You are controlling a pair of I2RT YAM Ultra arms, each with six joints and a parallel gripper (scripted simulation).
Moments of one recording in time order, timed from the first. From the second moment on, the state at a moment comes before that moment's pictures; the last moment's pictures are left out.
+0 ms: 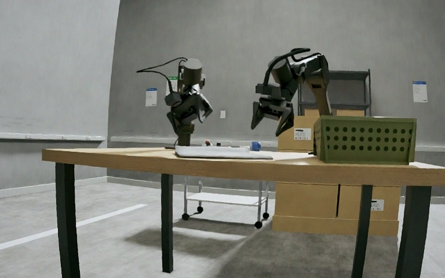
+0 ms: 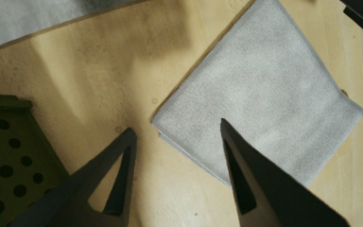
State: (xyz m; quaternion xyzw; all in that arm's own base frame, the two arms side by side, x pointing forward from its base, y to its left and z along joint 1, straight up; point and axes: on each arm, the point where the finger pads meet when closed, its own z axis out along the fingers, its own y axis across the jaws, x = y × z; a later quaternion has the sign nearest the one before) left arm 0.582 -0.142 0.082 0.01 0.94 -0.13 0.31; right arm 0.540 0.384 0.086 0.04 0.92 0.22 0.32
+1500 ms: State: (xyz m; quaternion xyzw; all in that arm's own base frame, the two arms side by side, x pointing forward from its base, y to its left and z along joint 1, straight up) left arm 0.583 -0.142 0.083 0.01 0.94 -0.13 0.31; right arm 0.540 0.383 0.085 0.04 0.92 0.22 0.32
